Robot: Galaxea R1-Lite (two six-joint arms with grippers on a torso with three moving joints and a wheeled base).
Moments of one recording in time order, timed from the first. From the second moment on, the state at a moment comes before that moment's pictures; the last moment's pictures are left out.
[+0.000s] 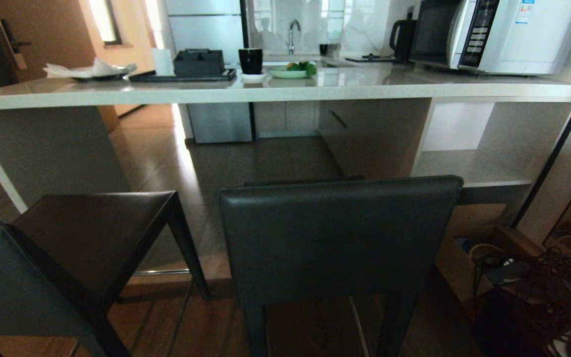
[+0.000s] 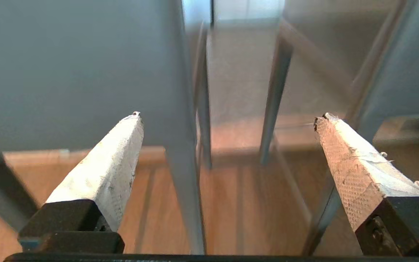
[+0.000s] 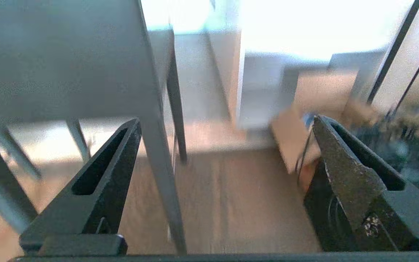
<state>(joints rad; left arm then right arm) 0.00 0.01 -0.04 -0.02 -0.02 0.04 0.01 0.01 -0.06 0.00 0.00 -0.02</state>
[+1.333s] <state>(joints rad) -0.51 1.41 -0.34 -0.89 -0.26 -0.07 0.03 1.29 -0.31 -0.84 0.66 -0.12</state>
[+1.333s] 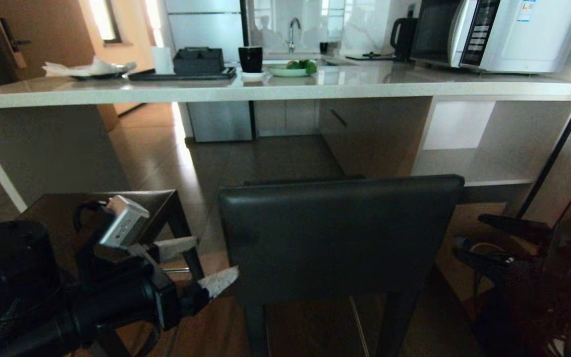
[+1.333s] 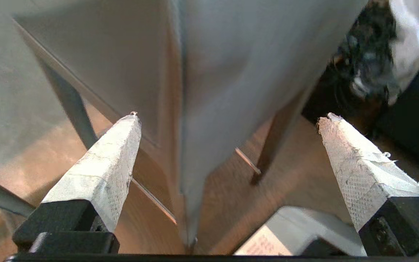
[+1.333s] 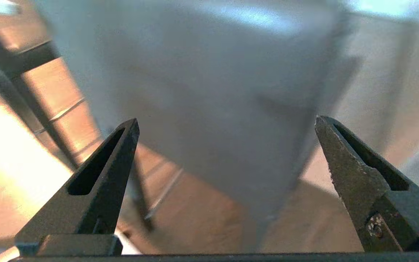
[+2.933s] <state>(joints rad) -0.54 1.68 -0.53 -0.89 -0.26 -0.06 0.09 1.73 -0.56 -0.97 0.75 -0.11</state>
